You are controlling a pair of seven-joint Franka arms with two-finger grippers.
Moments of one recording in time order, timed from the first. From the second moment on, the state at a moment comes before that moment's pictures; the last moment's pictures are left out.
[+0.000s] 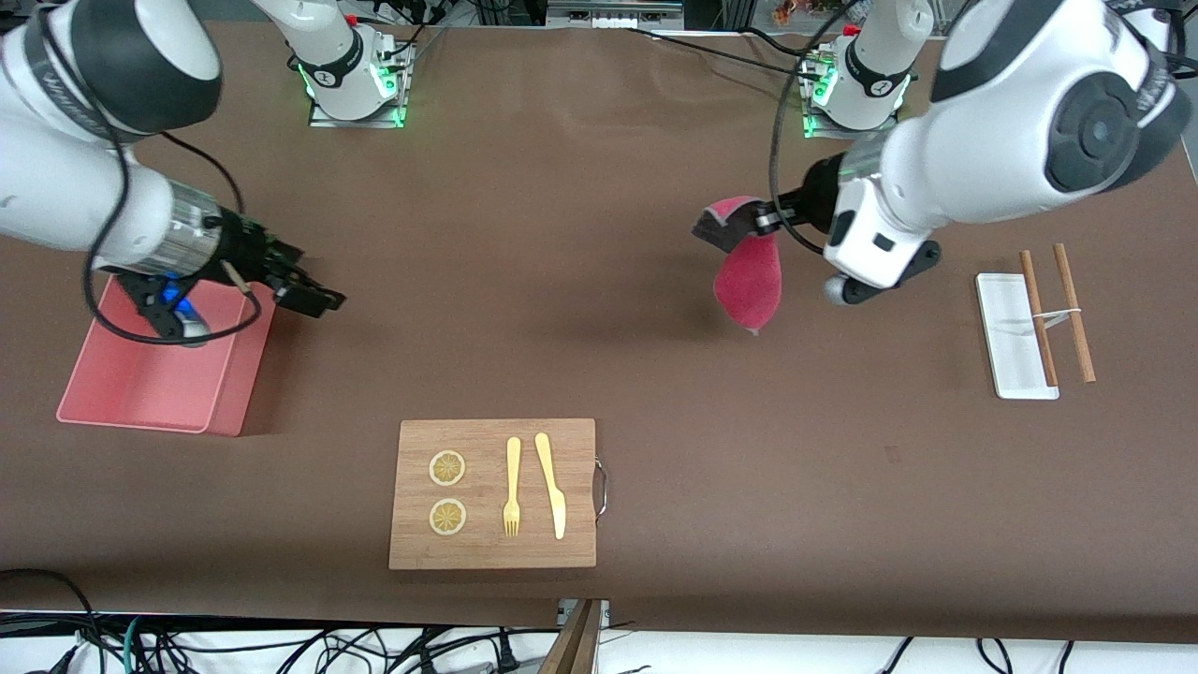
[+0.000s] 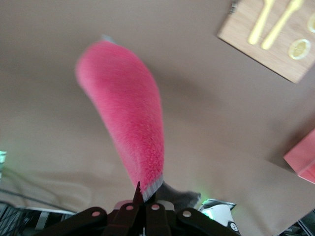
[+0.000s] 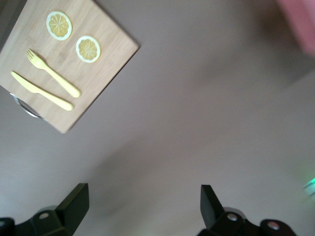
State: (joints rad) left arm -0.15 0.35 -0.31 -1.24 -0.38 1.46 -0.92; right arm -0.06 0.24 0.33 -1.54 0.26 1.71 1.06
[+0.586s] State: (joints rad) left arm -0.32 0.40 -0.32 -1.24 -0.58 1.92 -1.21; right arm 0.02 0.31 0.42 -1.58 0.41 1.82 1.44
